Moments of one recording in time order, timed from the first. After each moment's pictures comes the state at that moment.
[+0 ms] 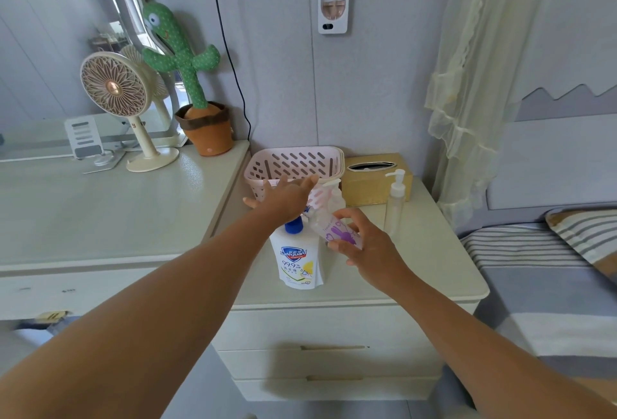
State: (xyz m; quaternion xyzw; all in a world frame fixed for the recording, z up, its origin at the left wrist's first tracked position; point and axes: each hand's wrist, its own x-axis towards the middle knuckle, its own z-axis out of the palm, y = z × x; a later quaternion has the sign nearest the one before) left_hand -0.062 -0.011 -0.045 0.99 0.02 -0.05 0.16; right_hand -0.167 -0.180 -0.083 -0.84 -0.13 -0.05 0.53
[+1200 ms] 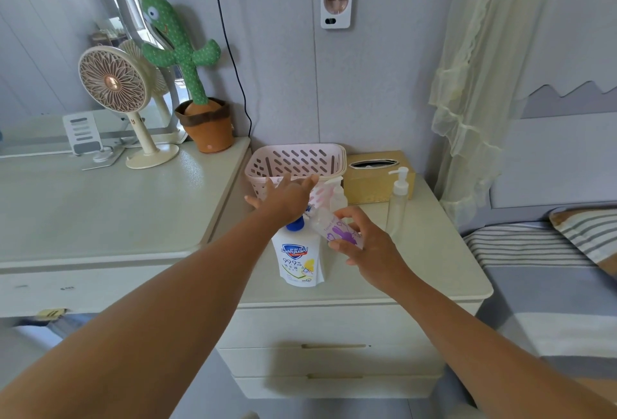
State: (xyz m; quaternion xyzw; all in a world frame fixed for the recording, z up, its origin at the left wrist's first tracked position) left_hand -0.060 -0.009 -0.053 0.99 0.02 -0.05 0.16; right_hand -0.163 -0.178 -0.088 -0.84 -0.14 -0.05 0.52
